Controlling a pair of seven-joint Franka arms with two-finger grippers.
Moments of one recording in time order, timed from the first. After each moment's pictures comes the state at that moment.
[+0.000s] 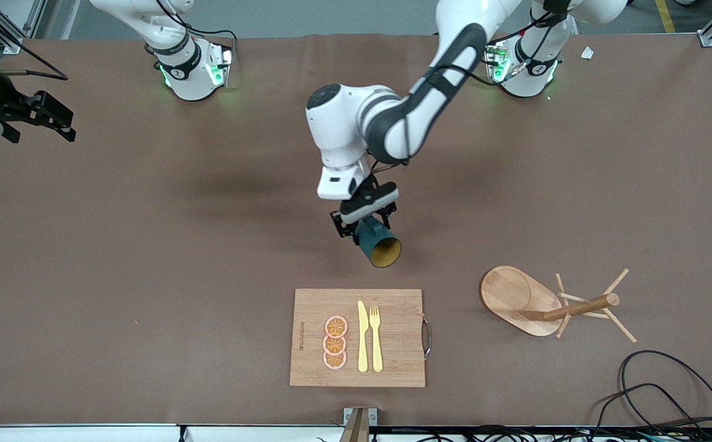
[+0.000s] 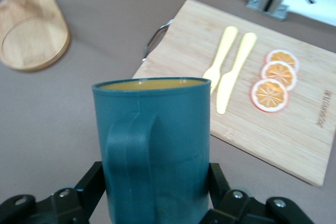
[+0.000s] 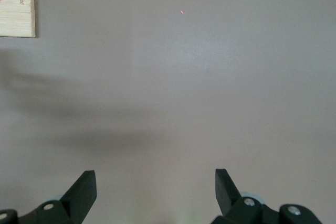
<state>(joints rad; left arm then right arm) -0.85 0.69 -0.08 -1.43 0.78 2.12 -1.77 -0.06 -0.20 0.07 -1.78 -0.02 1.59 -0.03</state>
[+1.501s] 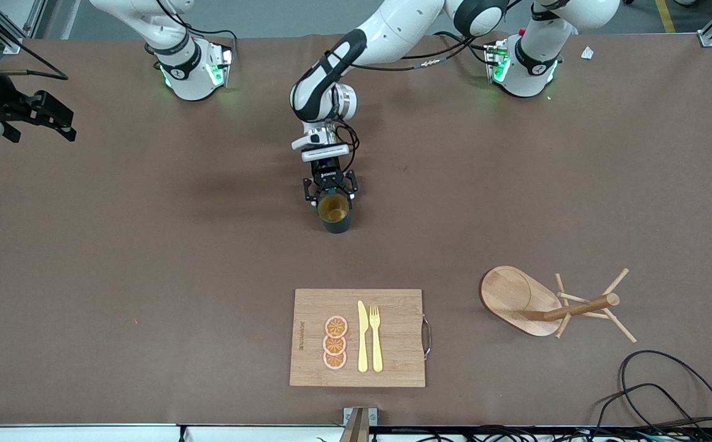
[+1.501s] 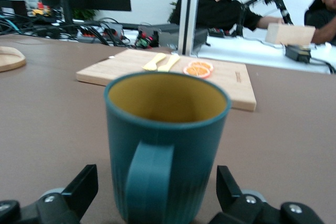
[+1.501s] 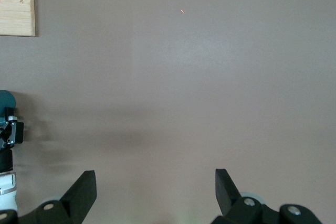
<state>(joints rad) -1.22 1.04 -0.04 -1.41 1.49 1.85 -2.52 -0.06 -0.20 0.07 -1.78 -0.02 1.59 -0.03</state>
